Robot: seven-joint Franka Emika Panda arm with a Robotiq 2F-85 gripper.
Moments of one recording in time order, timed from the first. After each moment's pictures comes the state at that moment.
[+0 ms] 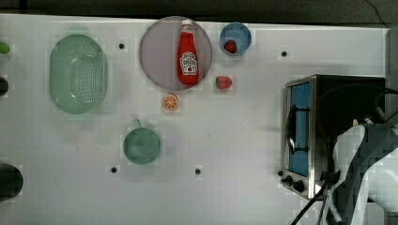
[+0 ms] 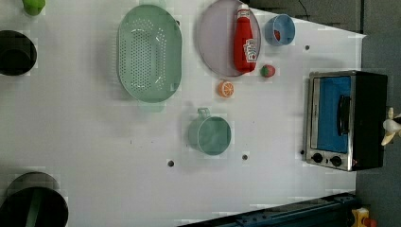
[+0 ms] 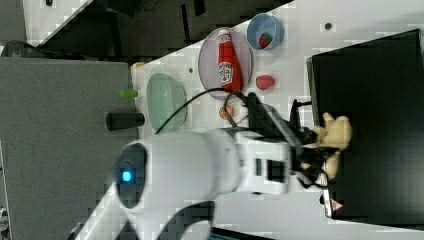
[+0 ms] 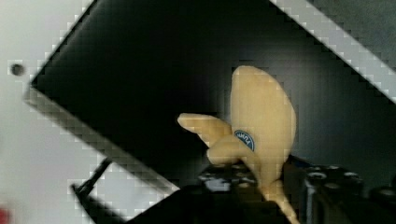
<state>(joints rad) -0.09 0.17 -0.62 -1.91 -0.04 0.54 -0.51</state>
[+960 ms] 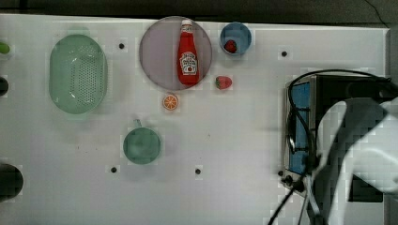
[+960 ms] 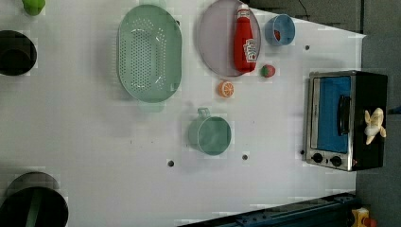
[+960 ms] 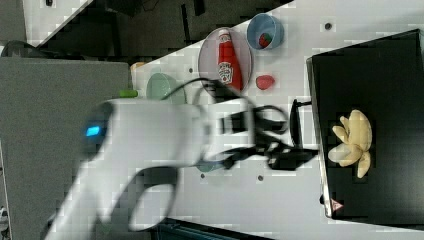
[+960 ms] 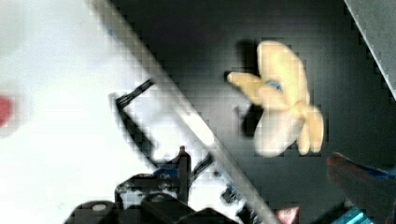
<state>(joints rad) -0.04 0.16 -0.55 -1.78 -0.07 0.28 -0.72</state>
